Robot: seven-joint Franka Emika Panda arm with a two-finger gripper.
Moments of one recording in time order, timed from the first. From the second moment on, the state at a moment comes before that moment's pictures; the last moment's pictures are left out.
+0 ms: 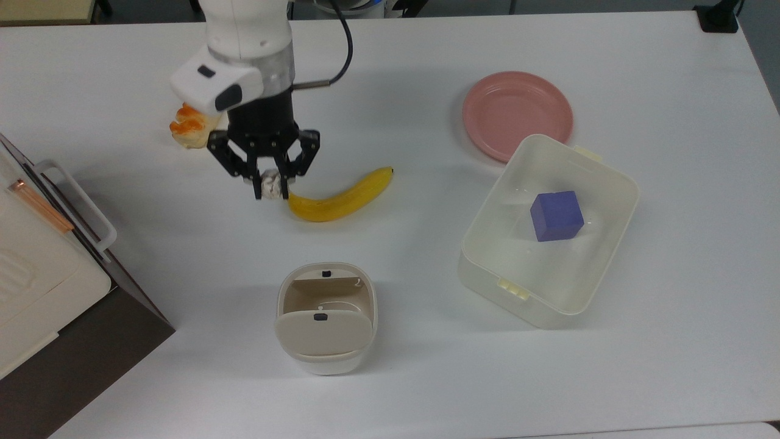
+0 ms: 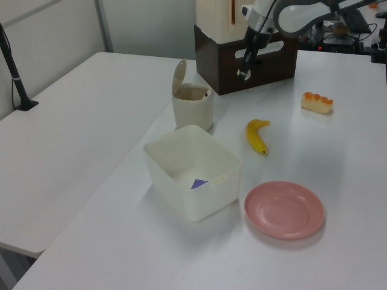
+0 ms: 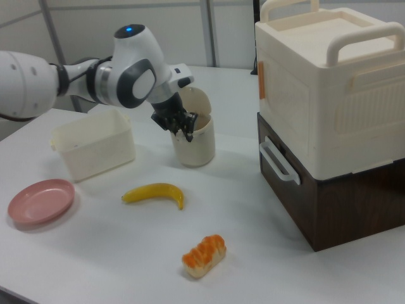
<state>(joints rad) -0.19 0.28 0.12 -1.69 -0.07 2.30 -0.11</state>
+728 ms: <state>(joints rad) -0.14 0.47 0.12 -1.53 -0.13 2.46 -0.11</state>
